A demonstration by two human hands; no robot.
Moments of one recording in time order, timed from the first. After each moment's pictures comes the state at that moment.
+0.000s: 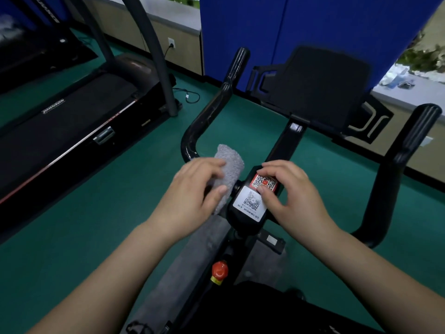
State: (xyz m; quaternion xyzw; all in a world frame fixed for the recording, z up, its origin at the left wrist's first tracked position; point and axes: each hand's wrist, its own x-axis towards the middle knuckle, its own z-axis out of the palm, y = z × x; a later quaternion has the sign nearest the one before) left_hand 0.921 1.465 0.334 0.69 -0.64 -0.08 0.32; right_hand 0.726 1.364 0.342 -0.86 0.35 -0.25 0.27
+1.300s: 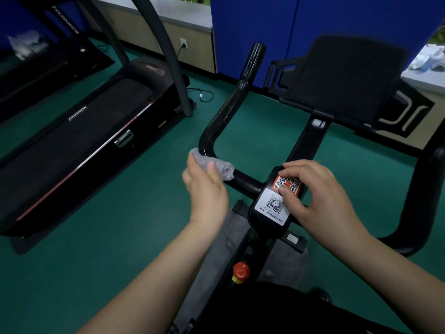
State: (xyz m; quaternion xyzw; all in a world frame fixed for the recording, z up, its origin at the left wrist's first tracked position) left_hand 0.910 1.437 0.322 0.81 -0.24 -0.15 0.51; right_hand 0.729 1.366 0.343 -0.87 0.36 -0.24 0.25
